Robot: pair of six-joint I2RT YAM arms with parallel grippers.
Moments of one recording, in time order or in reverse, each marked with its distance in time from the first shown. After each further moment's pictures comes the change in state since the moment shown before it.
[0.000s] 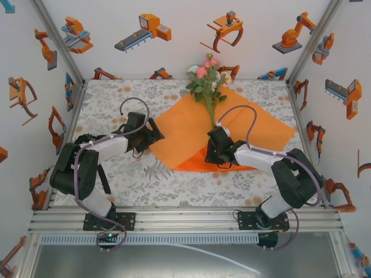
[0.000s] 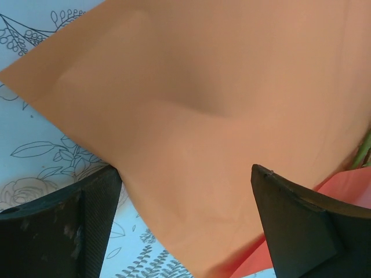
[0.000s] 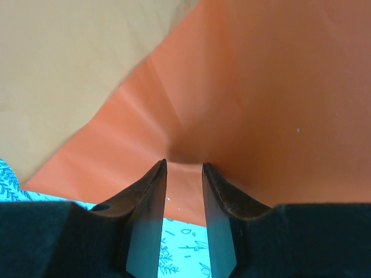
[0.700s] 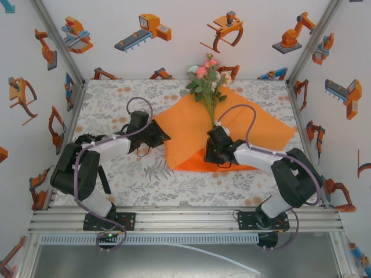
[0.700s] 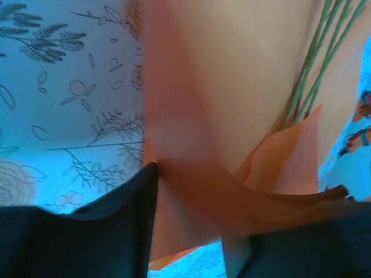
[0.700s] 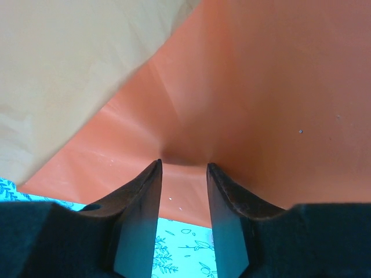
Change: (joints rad) left arm -0.047 -0.006 0.005 0.098 0.177 -0.074; right arm 0.000 0.003 0.019 -0.027 0.000 -0.003
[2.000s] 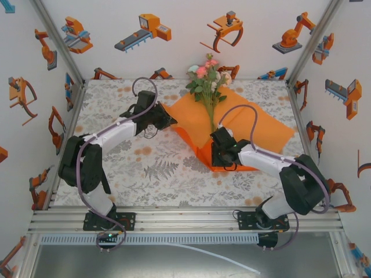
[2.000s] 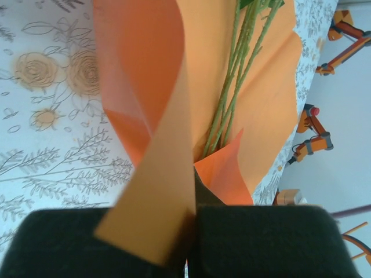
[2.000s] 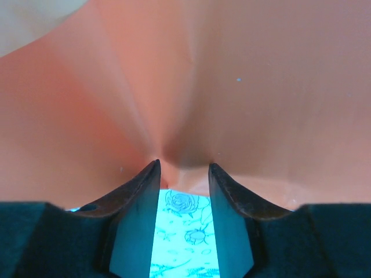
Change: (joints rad) left arm -0.042 0.105 0.360 -0.187 0.002 -0.085; right arm -0.007 -0.100 -0.002 -0.188 0.032 -0.112
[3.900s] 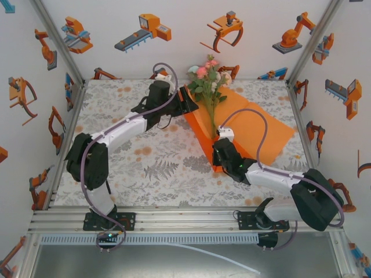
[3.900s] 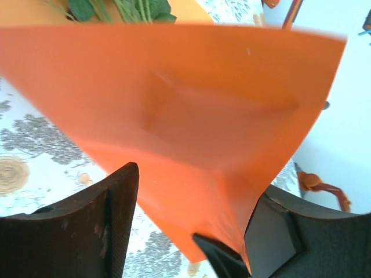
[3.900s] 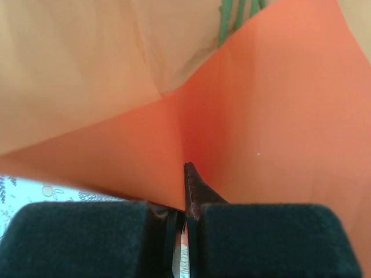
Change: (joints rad) left arm -0.114 0.043 0.166 0.130 -0.020 0.320; right arm 0.097 -0.164 -0.282 0.551 0.246 -0.116
